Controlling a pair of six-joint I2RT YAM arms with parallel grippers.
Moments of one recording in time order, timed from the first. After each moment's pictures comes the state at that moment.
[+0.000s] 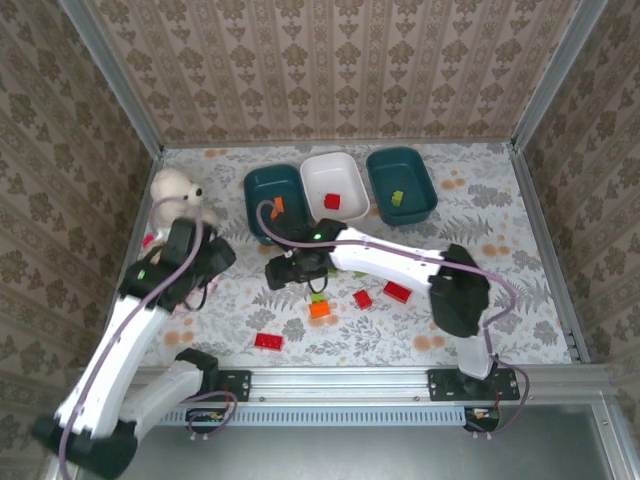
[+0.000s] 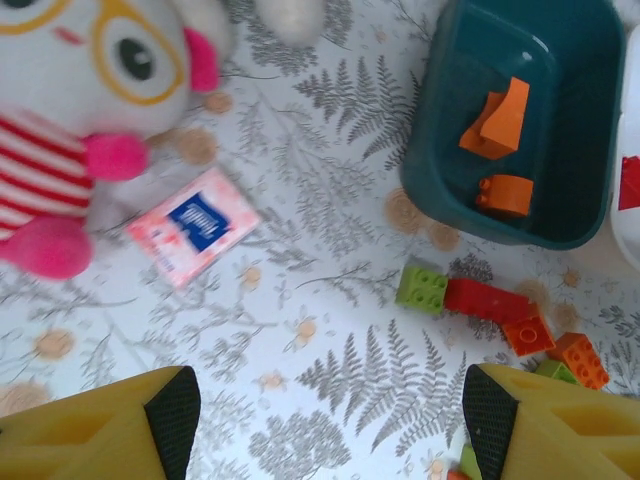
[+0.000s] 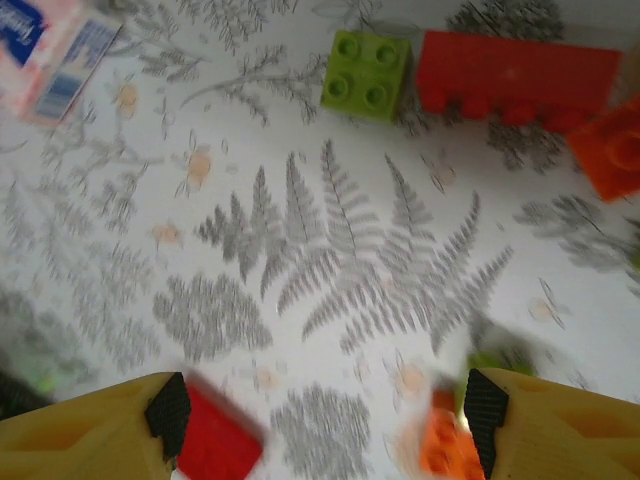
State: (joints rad) left arm -0.42 0.77 0.98 -1.12 -0.25 -0.87; right arm 0.99 2.02 1.73 -0.85 -0.01 0.67
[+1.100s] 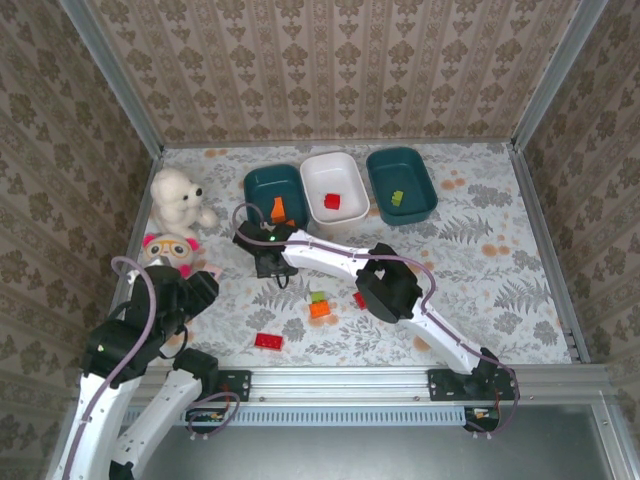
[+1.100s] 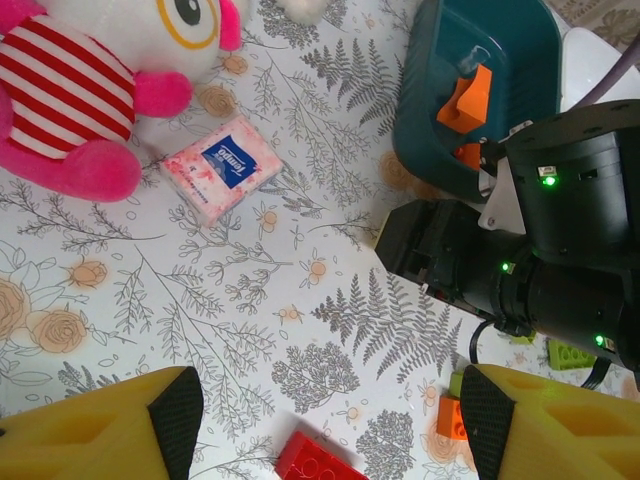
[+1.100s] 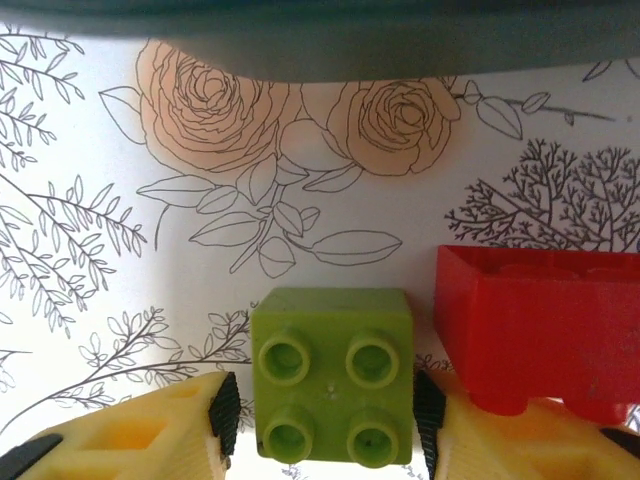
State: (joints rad) left arm -0.42 0.48 0.94 -1.27 -0.18 -0.88; right arm 0.98 2.50 2.20 -0.95 0.21 0.86
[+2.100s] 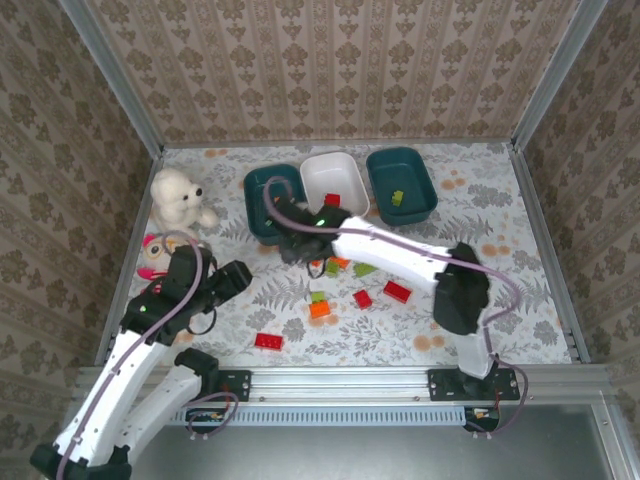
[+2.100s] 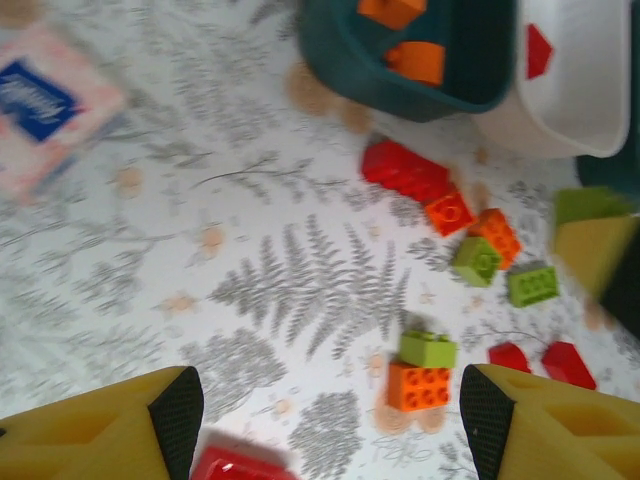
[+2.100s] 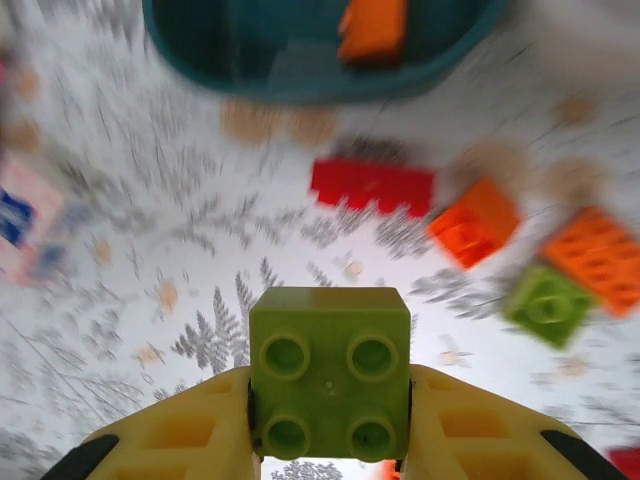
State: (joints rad) left arm -0.48 0.67 0.76 -0.92 0.03 -0.85; right arm 0.92 1.91 1.79 -0.93 0.19 0.78
